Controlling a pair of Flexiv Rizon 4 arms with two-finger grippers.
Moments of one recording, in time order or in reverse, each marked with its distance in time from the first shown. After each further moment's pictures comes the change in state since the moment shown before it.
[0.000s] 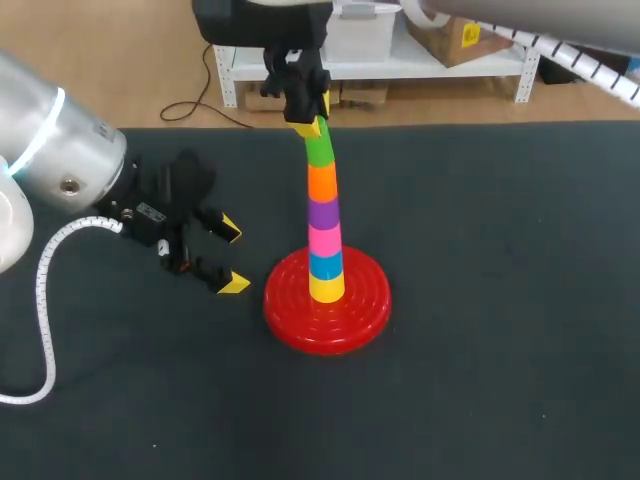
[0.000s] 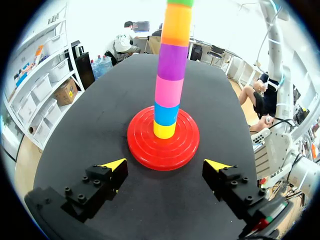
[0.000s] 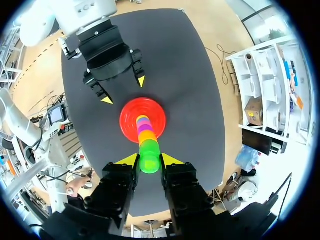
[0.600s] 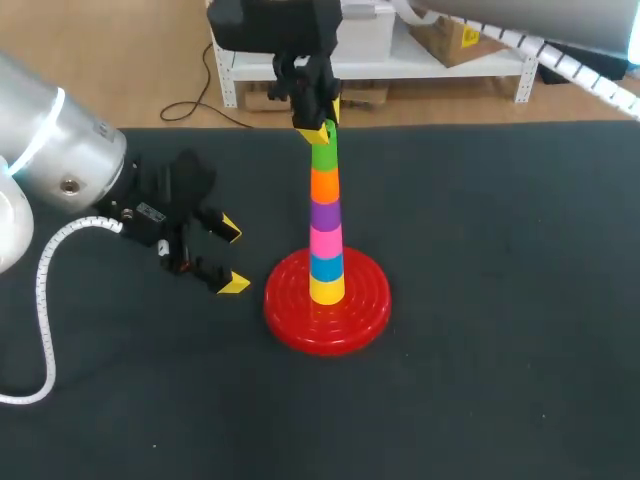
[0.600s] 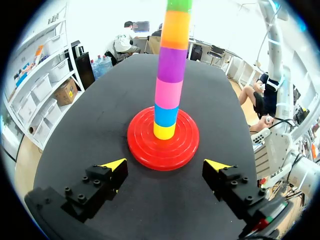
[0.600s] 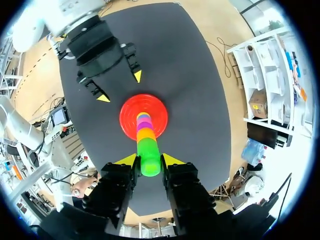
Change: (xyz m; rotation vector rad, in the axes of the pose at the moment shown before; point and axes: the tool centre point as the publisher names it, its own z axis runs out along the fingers) left arm 0.000 0.000 0.000 0.000 0.000 0.000; right arm 0.004 -0.007 0.018 -0.053 0.032 0.049
